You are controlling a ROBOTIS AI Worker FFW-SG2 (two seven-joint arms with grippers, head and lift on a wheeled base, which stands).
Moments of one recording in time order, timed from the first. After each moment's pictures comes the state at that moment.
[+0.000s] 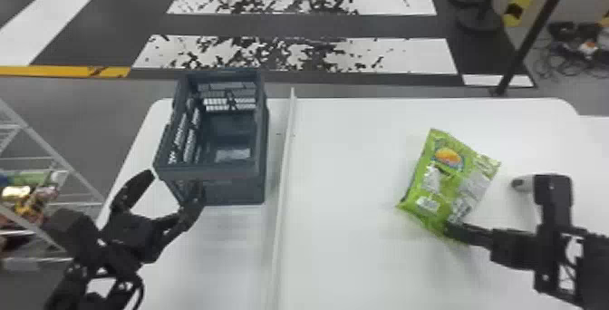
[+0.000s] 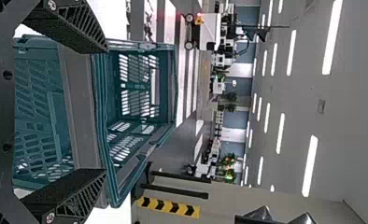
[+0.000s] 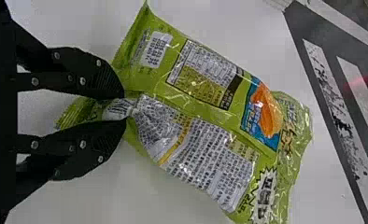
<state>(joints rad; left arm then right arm) 0.51 0.10 0.25 -1.80 0.23 -0.11 -0.43 0.17 -0.11 -0.24 -1.77 -0.05 1.04 0.62</state>
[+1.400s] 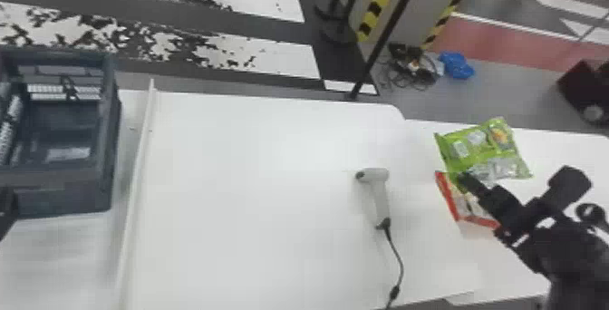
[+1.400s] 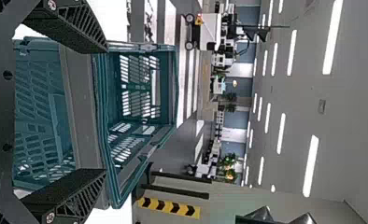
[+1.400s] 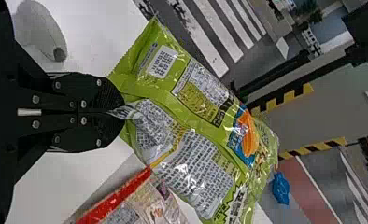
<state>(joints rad) 0.51 0.11 0.25 -1.79 0.23 -0.11 -0.43 0.04 -0.17 -0.89 -1.71 -0.39 0.94 0.29</state>
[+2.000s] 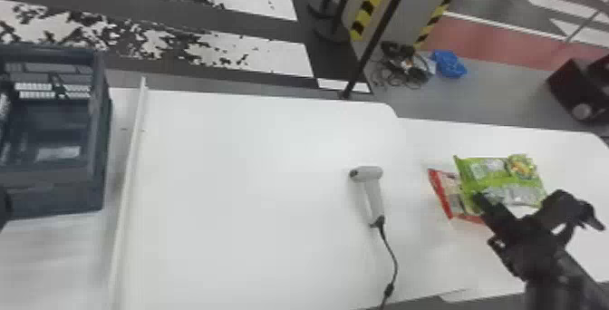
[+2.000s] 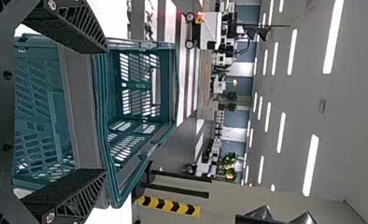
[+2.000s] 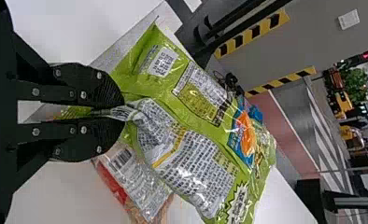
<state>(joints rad) 0.50 0.11 0.24 -1.78 0.23 -0.11 -0.43 -0.03 -0.27 -0.89 -1.27 -0.37 0.56 0.17</state>
